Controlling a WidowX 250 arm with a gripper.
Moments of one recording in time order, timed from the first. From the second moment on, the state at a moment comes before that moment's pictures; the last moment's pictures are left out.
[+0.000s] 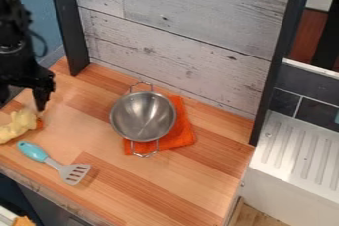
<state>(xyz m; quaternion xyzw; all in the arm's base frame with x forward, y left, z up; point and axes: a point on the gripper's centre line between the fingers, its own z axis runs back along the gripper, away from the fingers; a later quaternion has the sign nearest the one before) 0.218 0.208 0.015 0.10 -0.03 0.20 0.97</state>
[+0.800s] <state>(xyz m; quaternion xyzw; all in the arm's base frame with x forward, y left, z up) 0.216 0.210 -0.031 0.06 -0.01 0.19 0.98</state>
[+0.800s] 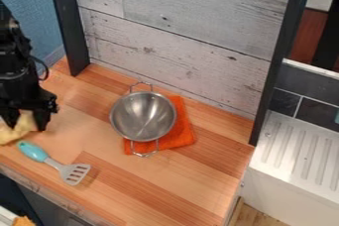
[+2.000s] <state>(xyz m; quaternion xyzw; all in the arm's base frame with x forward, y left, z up) 0.252 0.148 0.052 0.05 -0.05 0.13 0.99</state>
